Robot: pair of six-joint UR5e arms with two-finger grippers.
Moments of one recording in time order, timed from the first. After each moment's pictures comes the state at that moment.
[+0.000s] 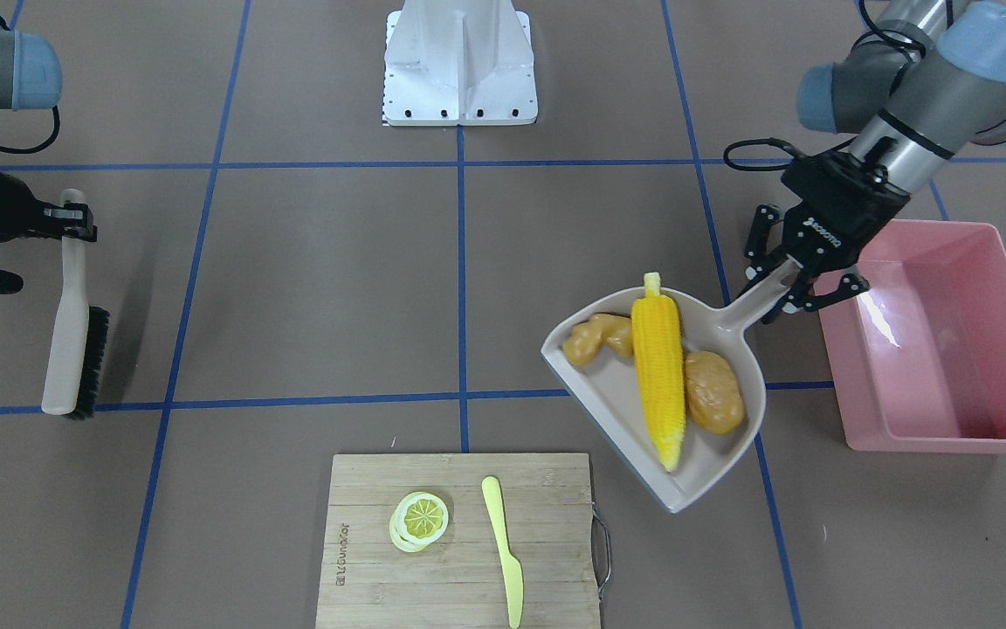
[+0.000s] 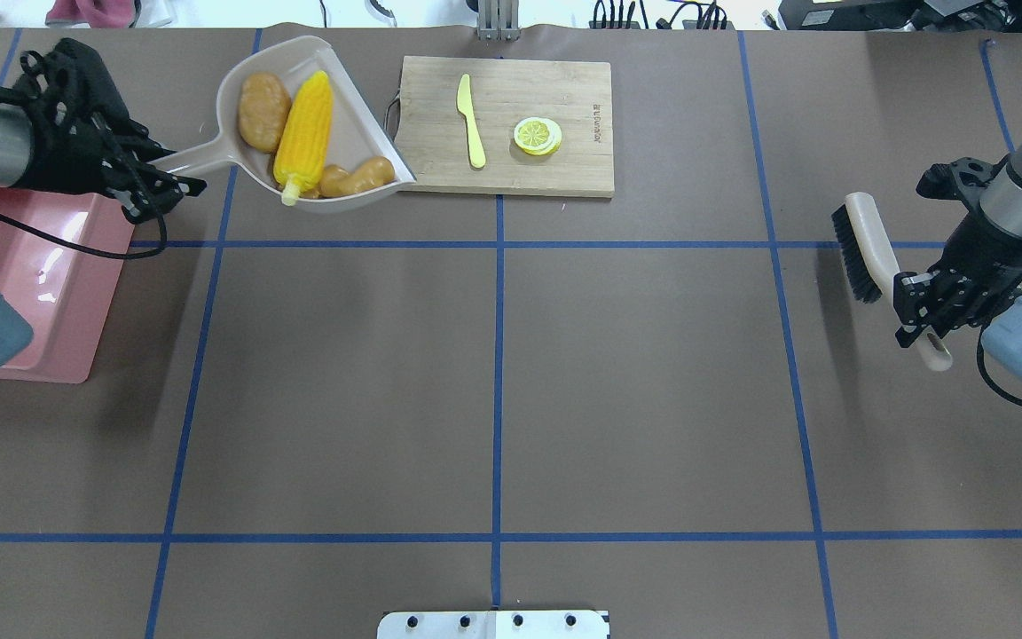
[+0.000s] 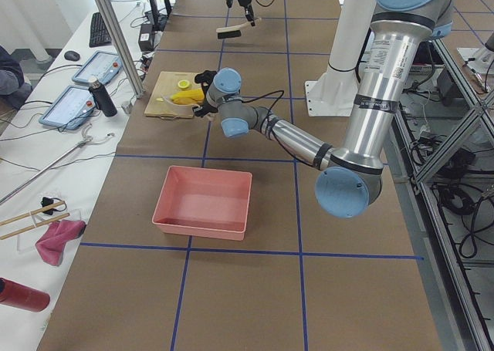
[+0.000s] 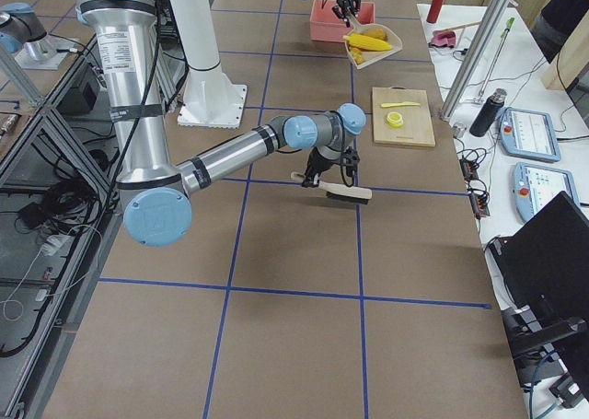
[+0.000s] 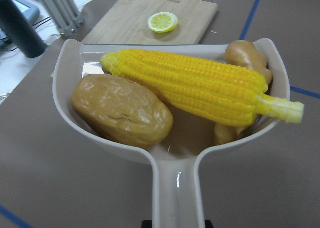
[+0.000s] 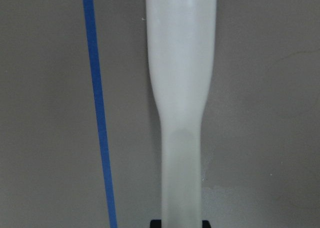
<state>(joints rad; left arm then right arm) -1.01 -1.78 -1.76 -2.37 -2.09 -0.14 1.01 -1.44 1.87 -1.88 2.45 0.49</state>
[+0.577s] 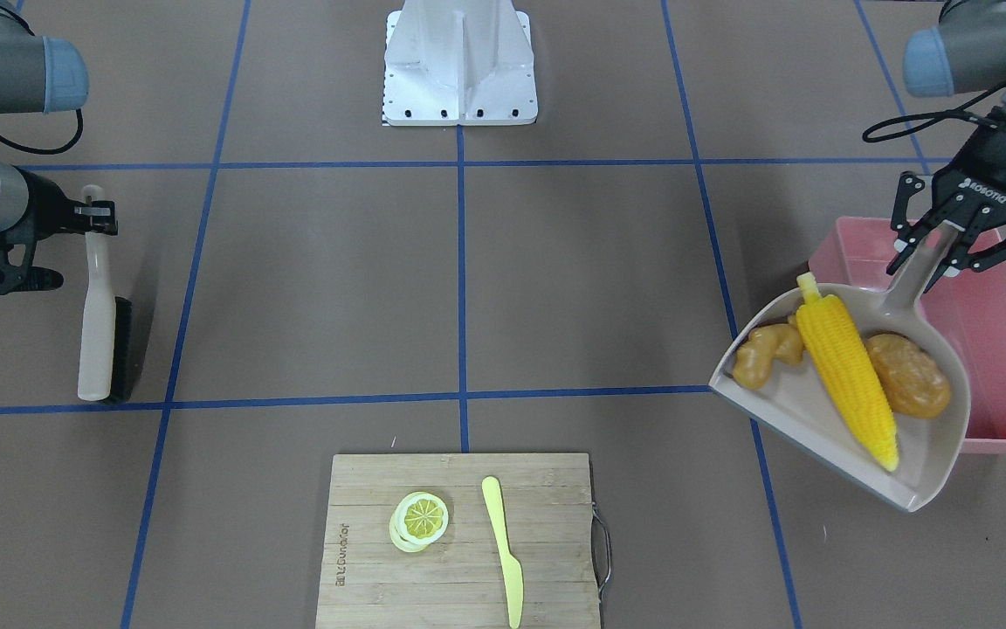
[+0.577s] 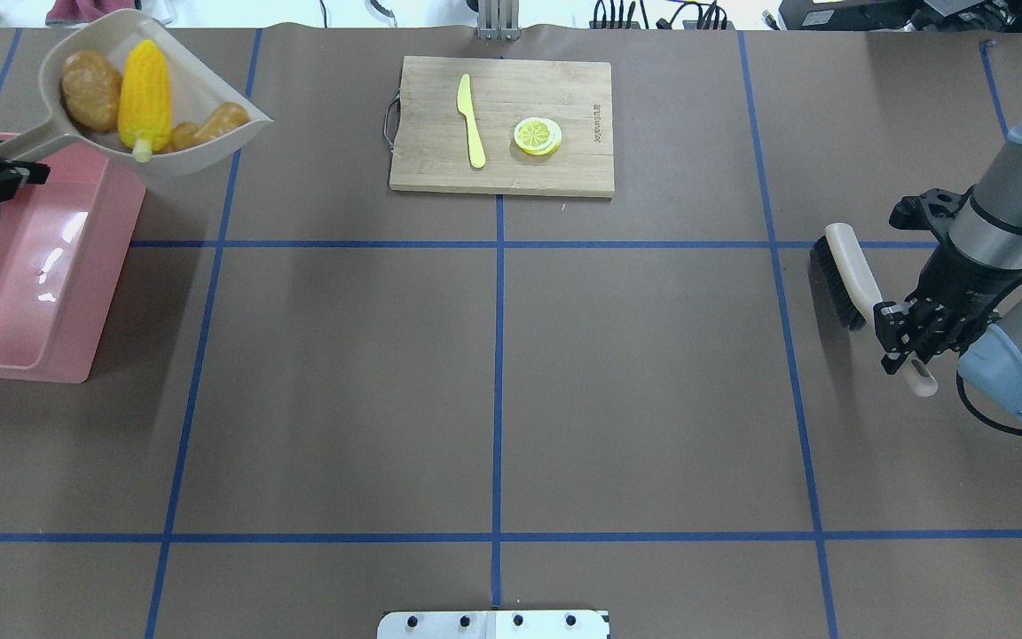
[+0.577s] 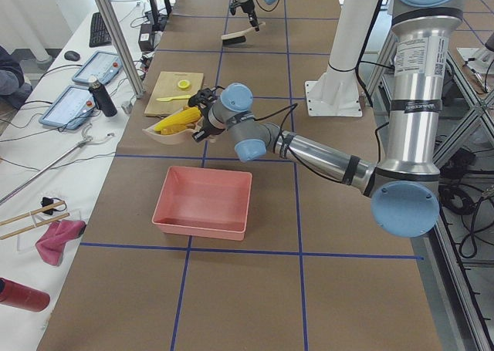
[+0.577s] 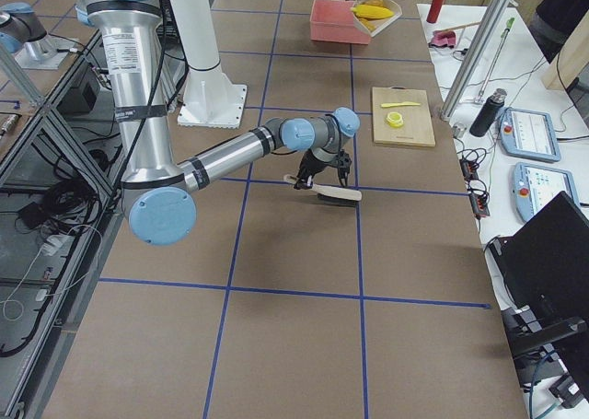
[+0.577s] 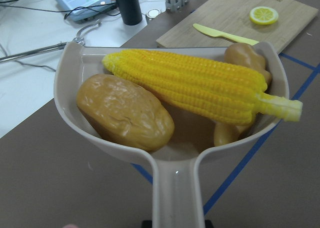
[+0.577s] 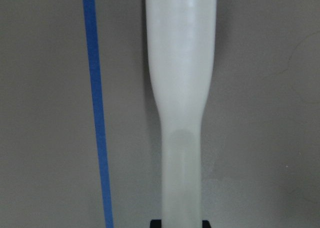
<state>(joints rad) -1.19 -1.55 -1.87 -2.38 -2.19 -0.28 0.95 -1.44 1.86 -1.89 2.43 0.49</state>
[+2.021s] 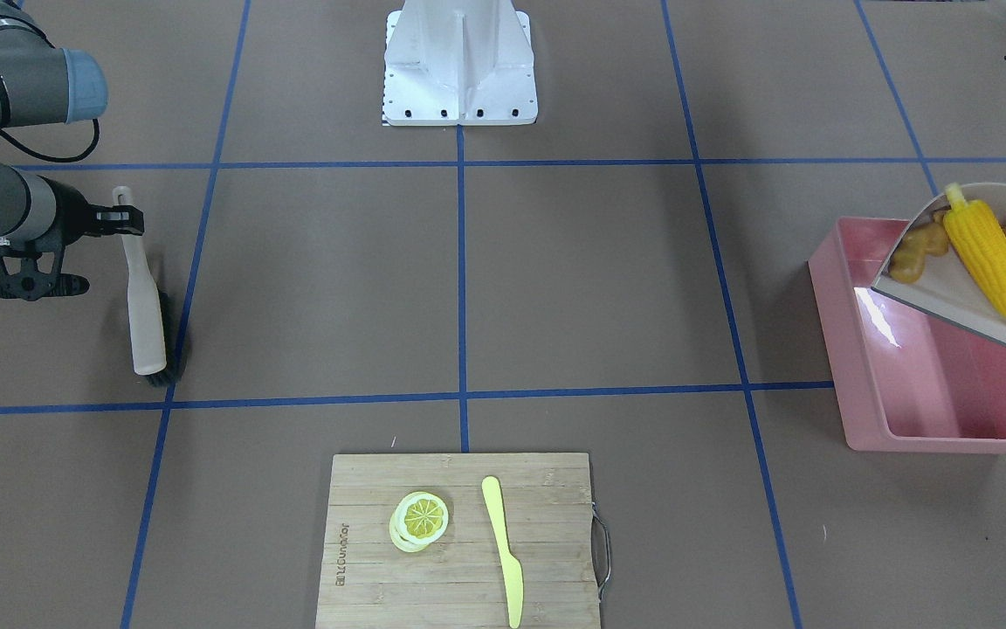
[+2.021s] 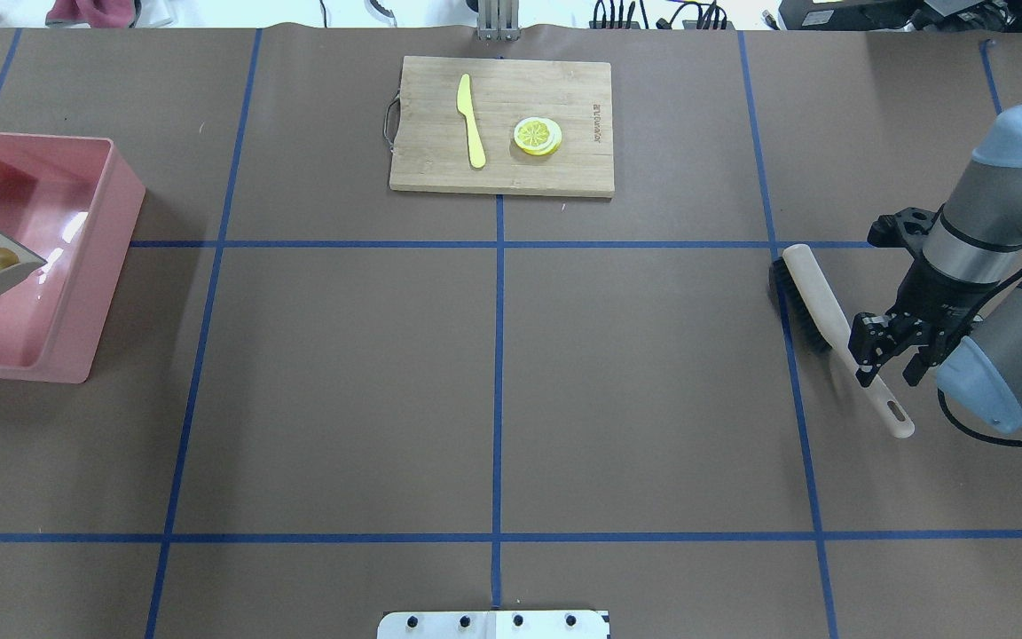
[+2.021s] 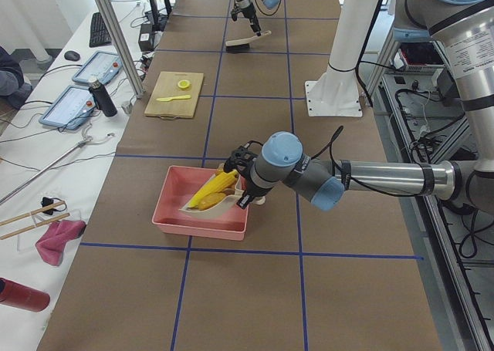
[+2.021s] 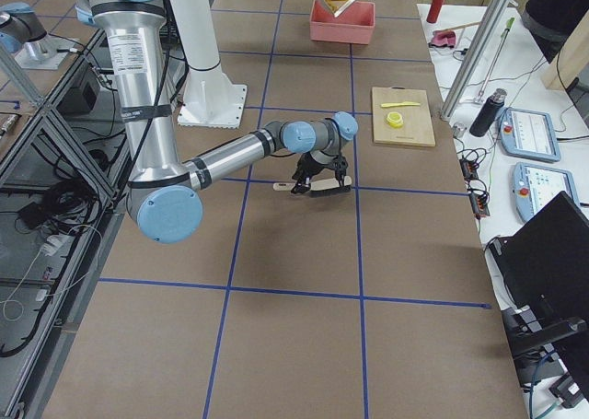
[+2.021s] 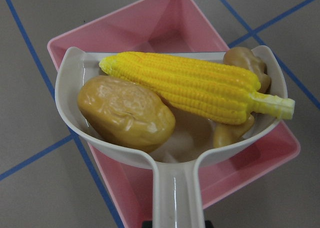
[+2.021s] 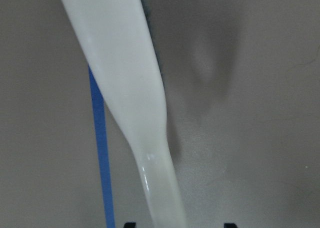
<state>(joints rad) -1.44 -1.17 -1.98 -2.12 -2.36 0.07 0.91 -1.43 1.83 -1.88 2.44 0.50</state>
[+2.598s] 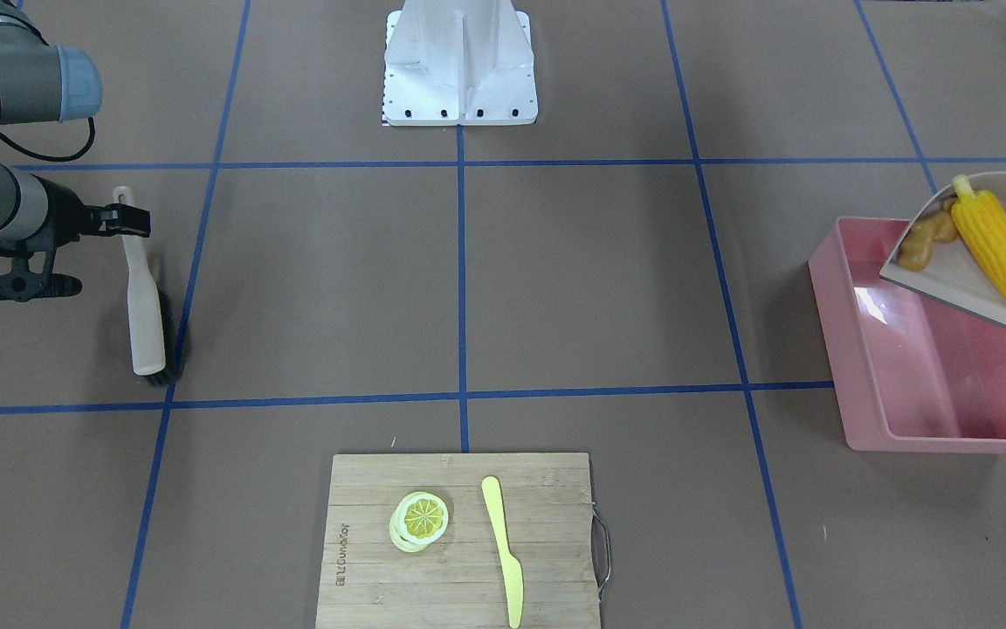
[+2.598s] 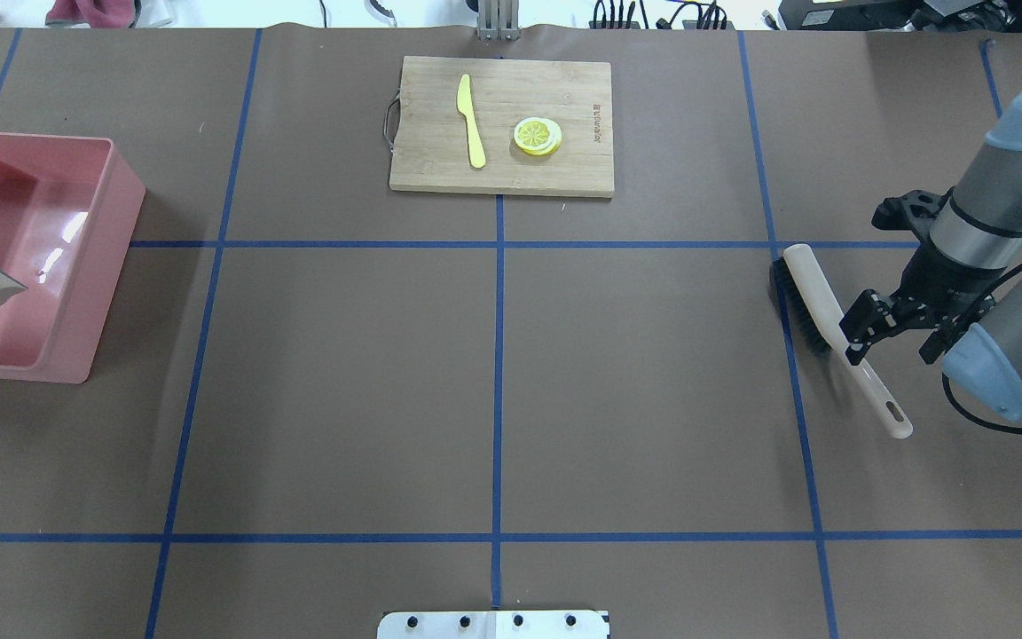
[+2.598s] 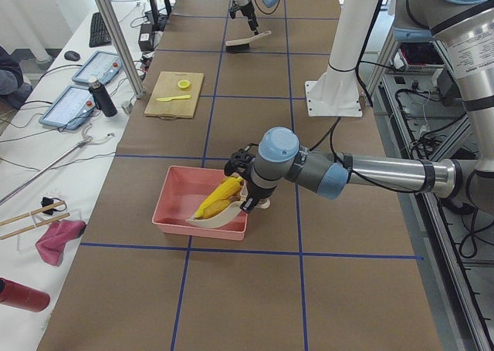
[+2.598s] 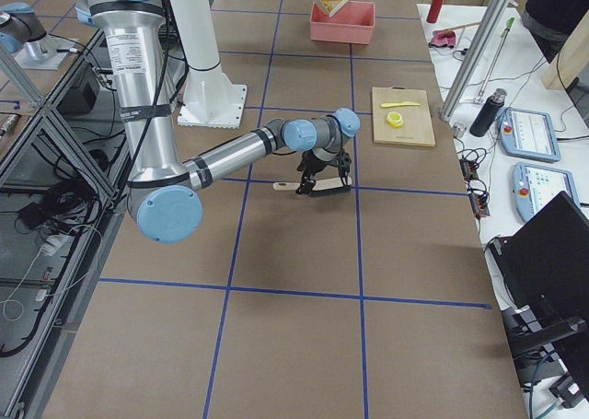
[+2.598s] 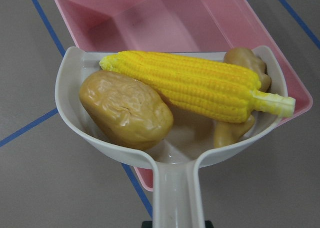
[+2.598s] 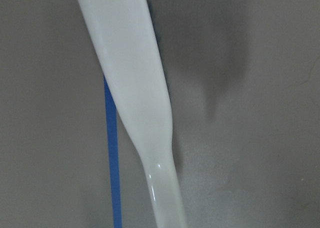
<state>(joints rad) -1.47 -1.19 -2.04 -1.86 -2.34 0.21 0.96 -1.42 1.83 -1.84 2.44 0.50</state>
